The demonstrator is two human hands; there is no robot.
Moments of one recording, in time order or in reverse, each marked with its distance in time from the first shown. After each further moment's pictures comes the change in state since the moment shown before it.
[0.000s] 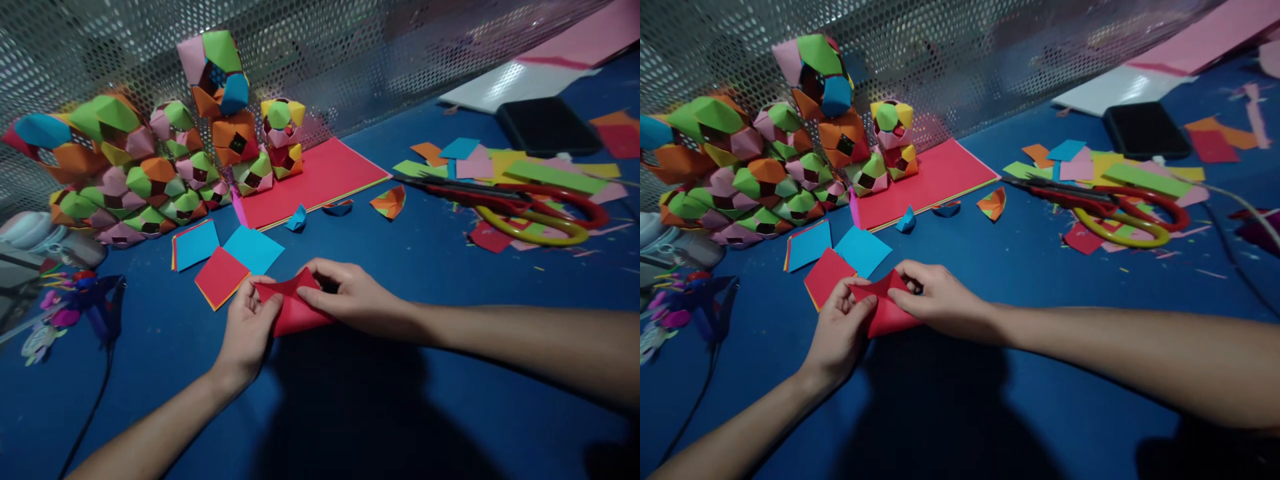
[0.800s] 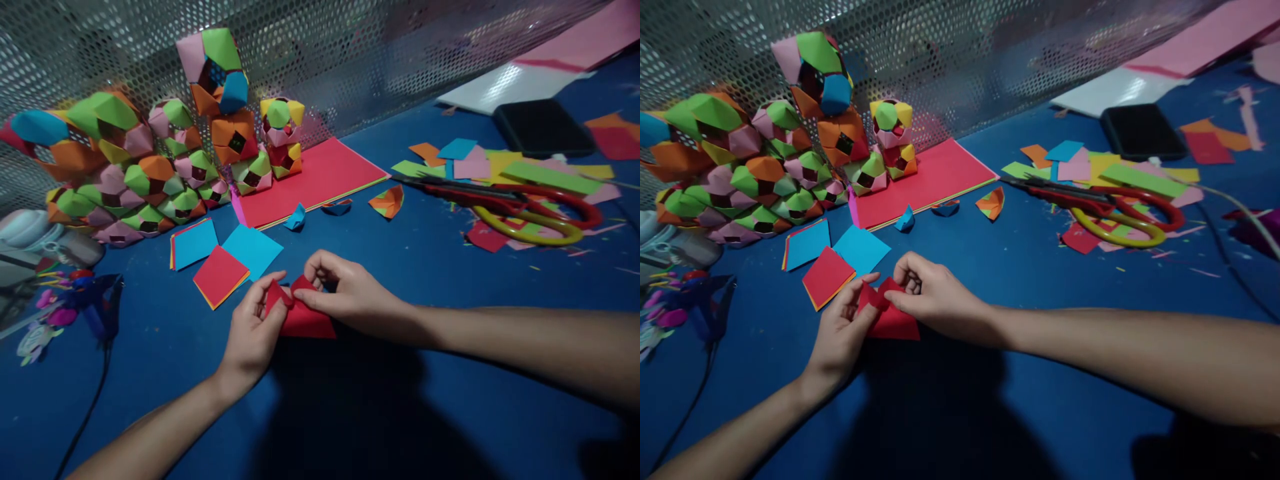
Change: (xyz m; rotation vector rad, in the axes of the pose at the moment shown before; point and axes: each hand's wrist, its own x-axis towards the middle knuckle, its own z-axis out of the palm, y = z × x) left_hand -0.005 -0.001 0.000 0.241 -0.036 0.077; right_hand -0.001 0.002 0.004 0.078 0.071 0.015
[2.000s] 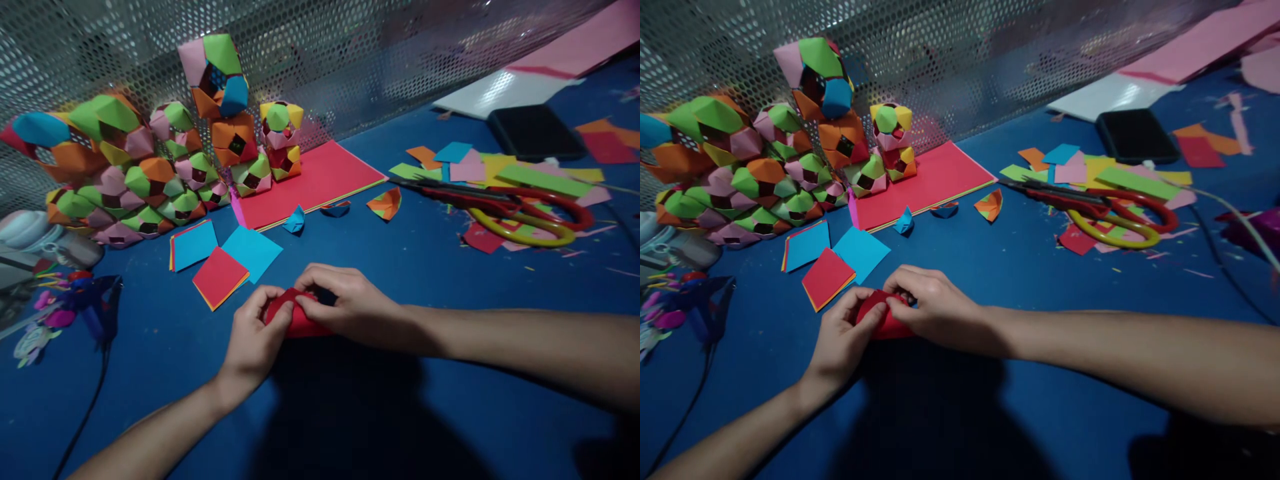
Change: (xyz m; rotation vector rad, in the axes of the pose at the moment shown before) left_hand -0.002 0.004 0.000 0.225 0.011 0.073; right_hand -0.002 0.000 0.002 -0.276 -0.003 -0.340
